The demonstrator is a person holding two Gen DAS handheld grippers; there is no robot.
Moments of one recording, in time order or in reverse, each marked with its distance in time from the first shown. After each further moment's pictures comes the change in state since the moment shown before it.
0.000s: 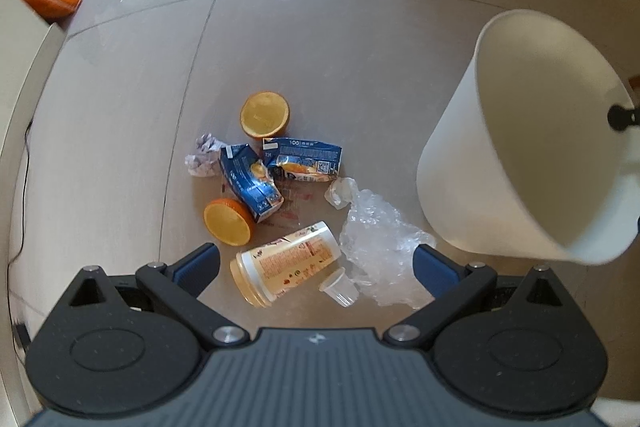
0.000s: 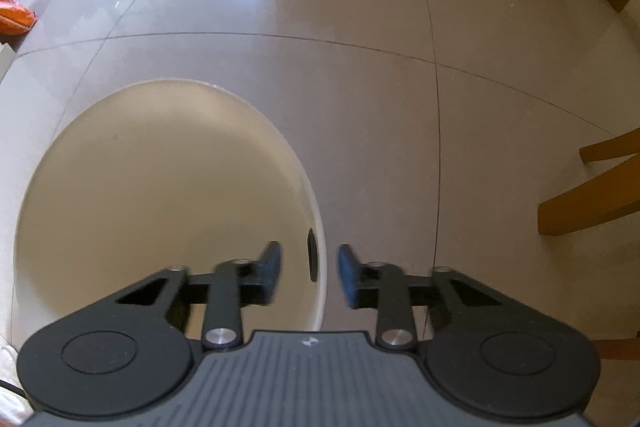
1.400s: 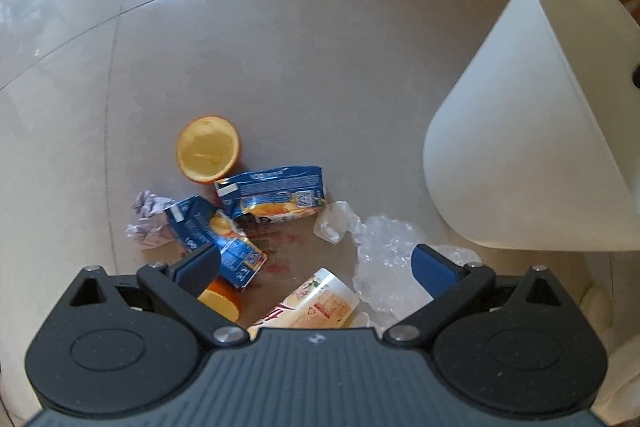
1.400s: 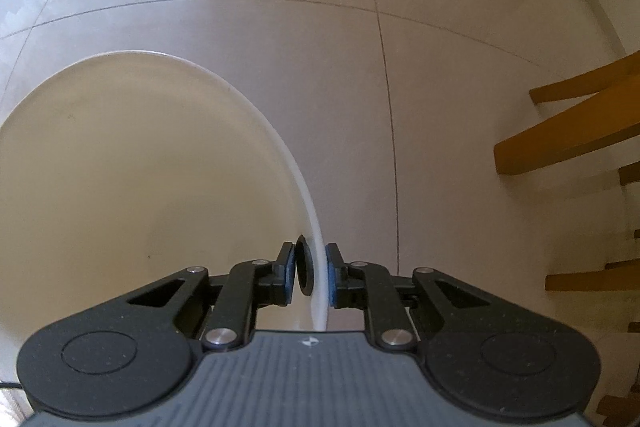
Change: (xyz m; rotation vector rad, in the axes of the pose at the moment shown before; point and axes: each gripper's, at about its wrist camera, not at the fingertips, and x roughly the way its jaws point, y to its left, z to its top) left arm 0.105 0.021 0.044 0.267 0.012 -0.163; right arm 0.005 0.043 0.011 0.133 0.124 -0.198
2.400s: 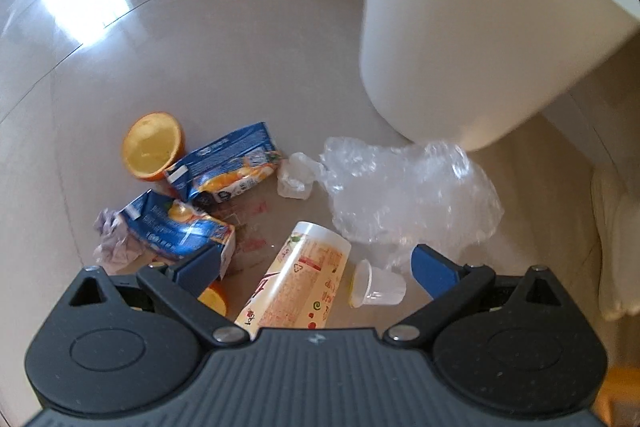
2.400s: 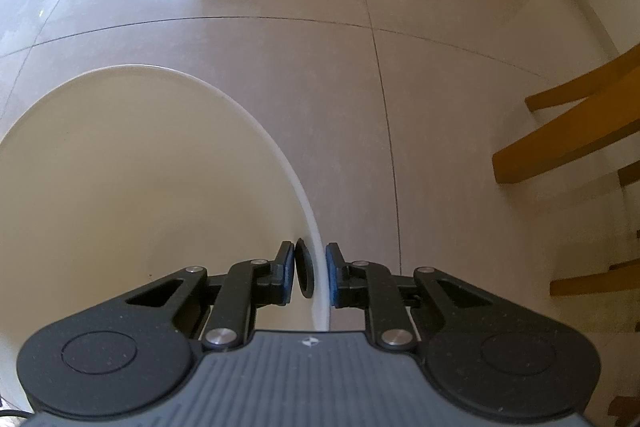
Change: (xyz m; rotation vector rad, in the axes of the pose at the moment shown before) left arm 0.025 -0.014 -0.068 0.351 -0.071 -0.065; right arm -0.013 -0.015 -0.025 0.032 -0.058 0.020
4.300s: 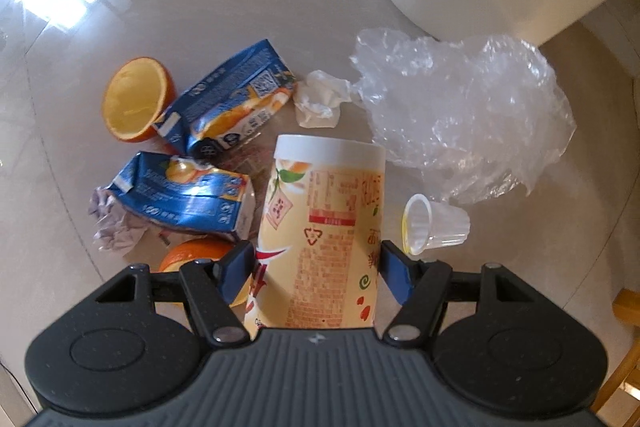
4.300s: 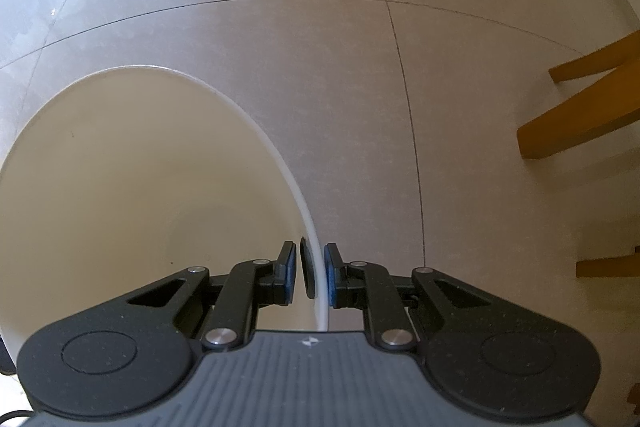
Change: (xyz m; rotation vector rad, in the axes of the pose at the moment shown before) left arm 0.049 0.021 -0.012 0.119 0.234 0.080; right arm 0.021 -0.021 0.014 0.033 0.078 0.091
